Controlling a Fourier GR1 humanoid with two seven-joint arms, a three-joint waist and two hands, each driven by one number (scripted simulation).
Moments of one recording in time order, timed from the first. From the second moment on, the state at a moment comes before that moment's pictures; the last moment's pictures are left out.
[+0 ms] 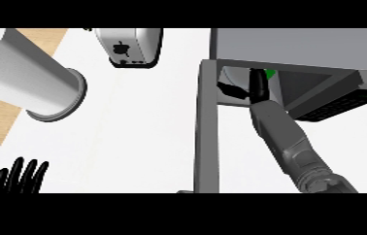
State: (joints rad) left arm 0.54 0.08 0.16 -1.90 0.34 -0.51 -0.40; right arm -0.92 -0.09 -0.09 -0.14 0.03 -0.57 -0.77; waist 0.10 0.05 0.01
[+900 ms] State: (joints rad) left arm 0.64 0.05 0.15 -1.99 0.32 -0.52 -0.36; right arm -0.68 -0.02 -0.16 -0.19 -0.05 -0.28 -1.02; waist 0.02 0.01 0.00
